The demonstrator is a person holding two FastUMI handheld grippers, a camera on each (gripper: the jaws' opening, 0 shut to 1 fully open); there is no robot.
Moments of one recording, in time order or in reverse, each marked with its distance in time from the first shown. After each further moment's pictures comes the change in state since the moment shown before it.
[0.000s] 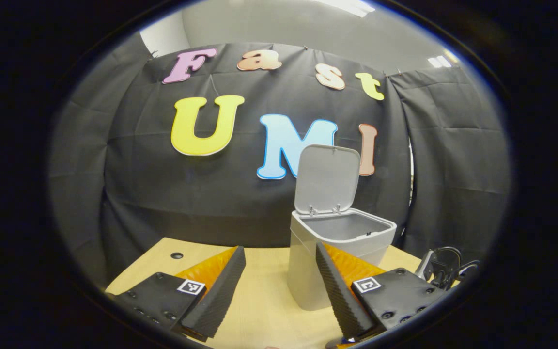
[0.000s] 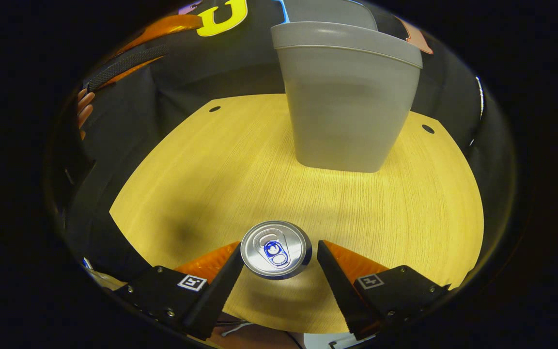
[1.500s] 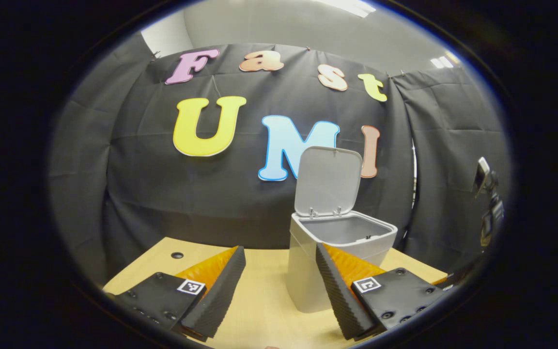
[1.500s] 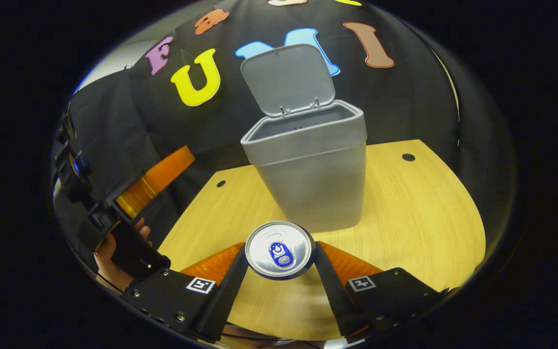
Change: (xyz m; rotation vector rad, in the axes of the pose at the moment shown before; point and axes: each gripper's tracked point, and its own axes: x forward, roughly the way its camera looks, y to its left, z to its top) left arm 0.003 -0.009 0.004 -0.009 -0.011 0.018; right arm -0.086 -0.021 0.112 0.194 -0.374 0.066
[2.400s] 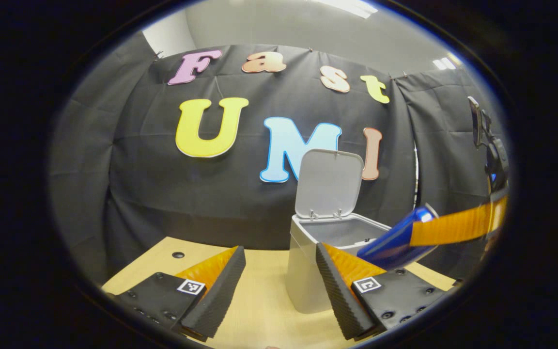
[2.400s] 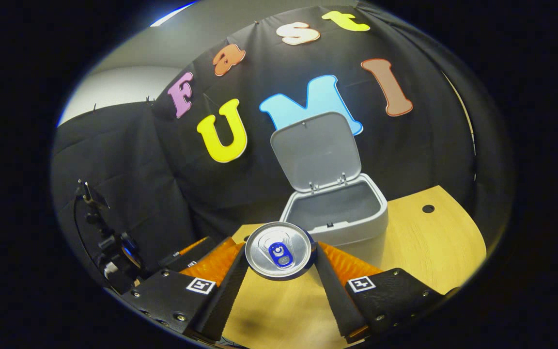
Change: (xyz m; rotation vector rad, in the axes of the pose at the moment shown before) left arm -0.001 0.001 0.004 -0.013 -0.006 0.016; right arm -0.028 0.033 0.116 0.008 -0.330 0.155
